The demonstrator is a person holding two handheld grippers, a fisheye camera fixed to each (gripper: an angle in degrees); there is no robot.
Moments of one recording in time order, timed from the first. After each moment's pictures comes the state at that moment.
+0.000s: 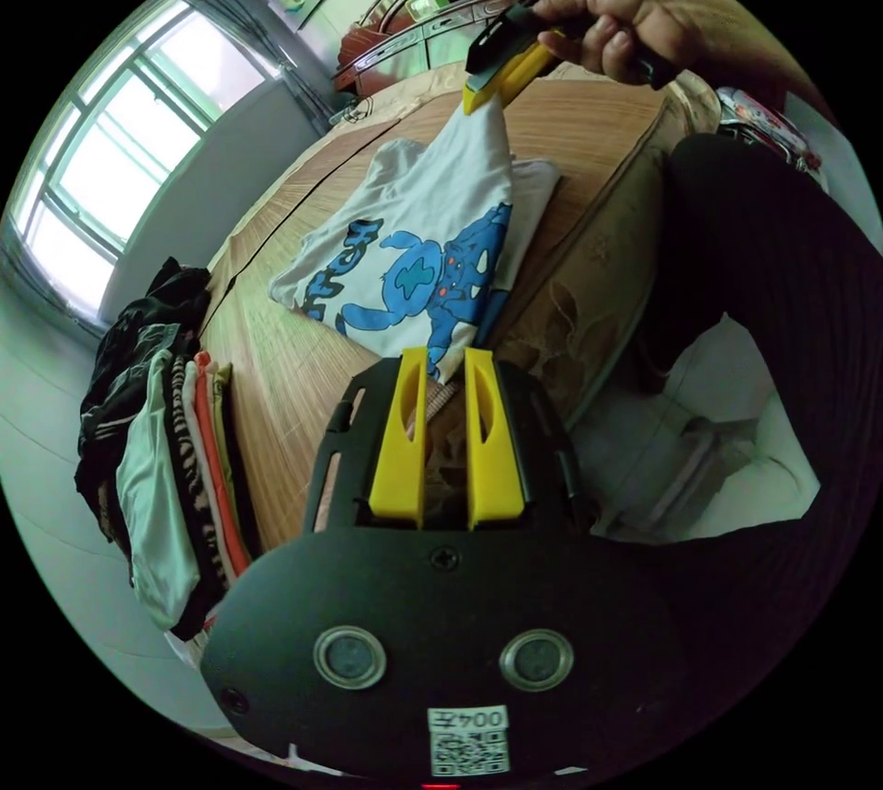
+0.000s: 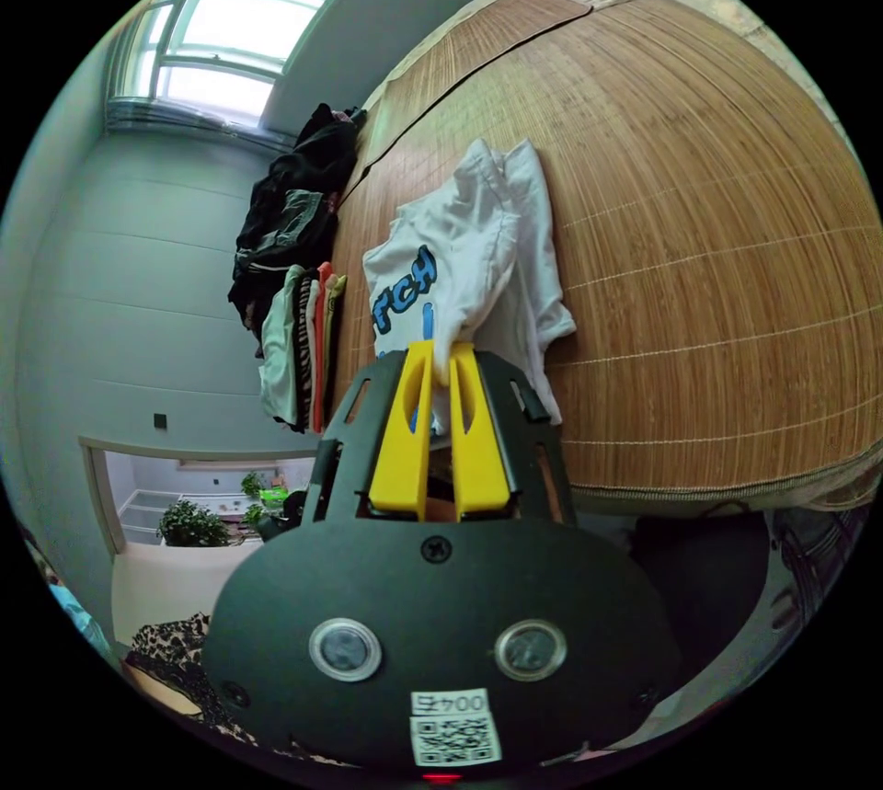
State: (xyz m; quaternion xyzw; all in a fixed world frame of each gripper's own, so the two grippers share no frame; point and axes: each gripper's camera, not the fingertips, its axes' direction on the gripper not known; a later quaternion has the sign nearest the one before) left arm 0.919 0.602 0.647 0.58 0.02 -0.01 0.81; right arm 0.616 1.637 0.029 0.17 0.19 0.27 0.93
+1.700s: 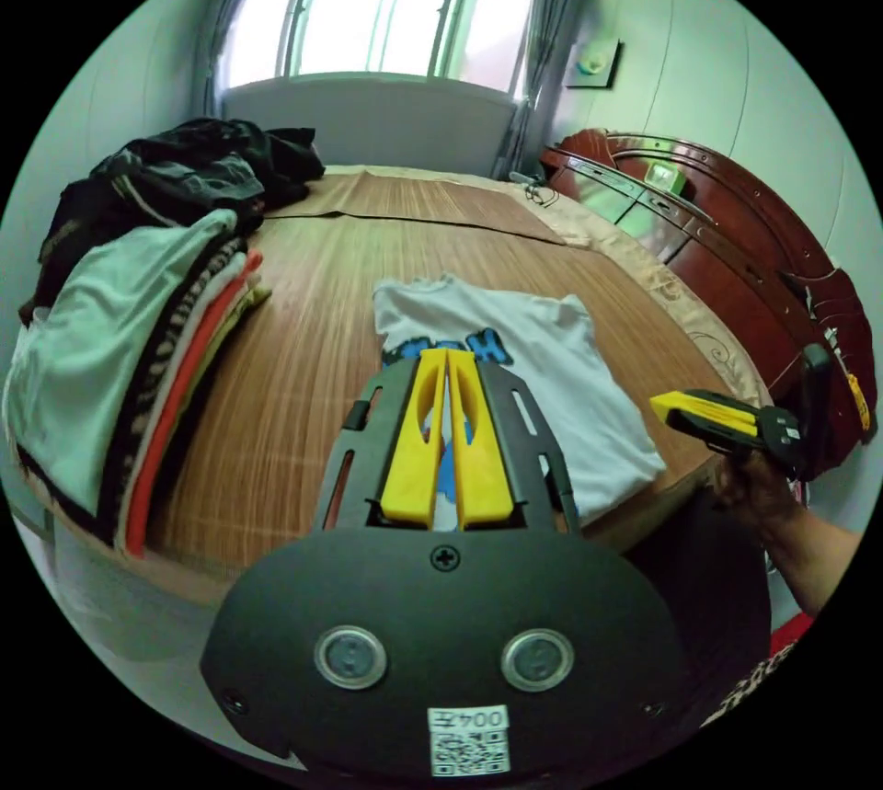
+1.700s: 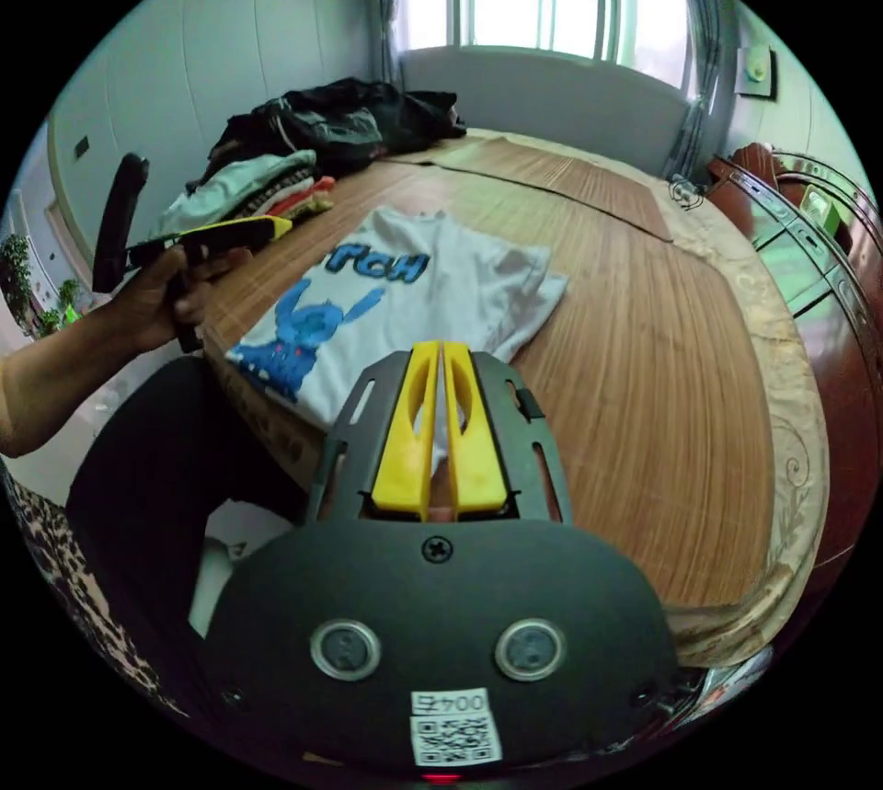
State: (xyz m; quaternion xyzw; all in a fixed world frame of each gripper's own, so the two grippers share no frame) left arm 0.712 0.568 0.665 0.61 0.29 -0.30 0.68; right arm 0.525 1.648 0.181 0.11 0.49 -0.06 0.86
